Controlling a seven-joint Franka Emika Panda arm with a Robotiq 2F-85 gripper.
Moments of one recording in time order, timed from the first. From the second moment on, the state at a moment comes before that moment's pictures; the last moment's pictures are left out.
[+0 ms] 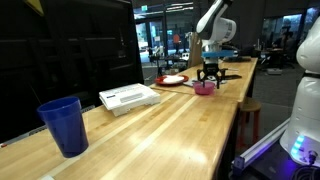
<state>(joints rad) -0.02 -0.17 0.02 -2.58 0.28 2.16 0.44</state>
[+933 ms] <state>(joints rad) -0.02 -0.17 0.02 -2.55 0.28 2.16 0.44</state>
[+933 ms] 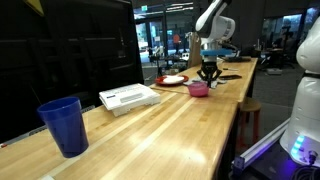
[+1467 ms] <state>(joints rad) 0.02 -0.17 0.05 -2.41 0.20 2.13 0.32</state>
